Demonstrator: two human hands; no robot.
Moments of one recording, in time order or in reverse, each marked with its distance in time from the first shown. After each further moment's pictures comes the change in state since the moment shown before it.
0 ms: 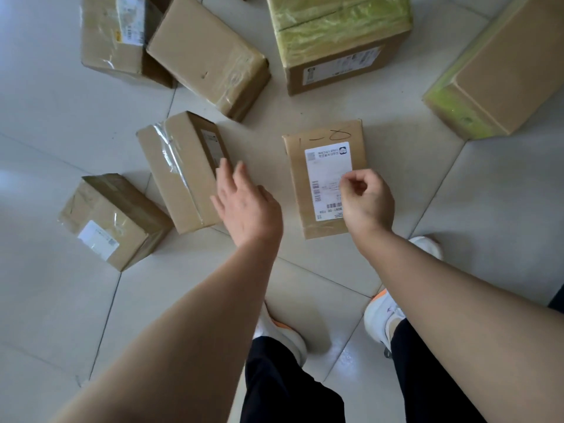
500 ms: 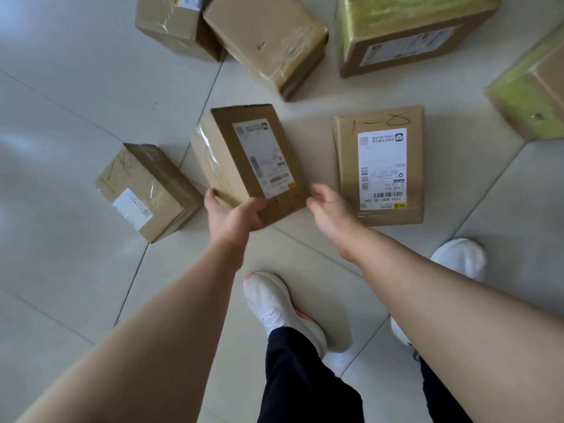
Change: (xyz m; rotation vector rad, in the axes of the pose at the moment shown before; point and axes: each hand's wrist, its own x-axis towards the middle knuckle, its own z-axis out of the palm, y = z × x) left_hand 0.018 -0.114 -0.040 -0.747 -0.200 -0.543; right_hand -0.053 -0.005 0.088 -0.060 -0.605 0.034
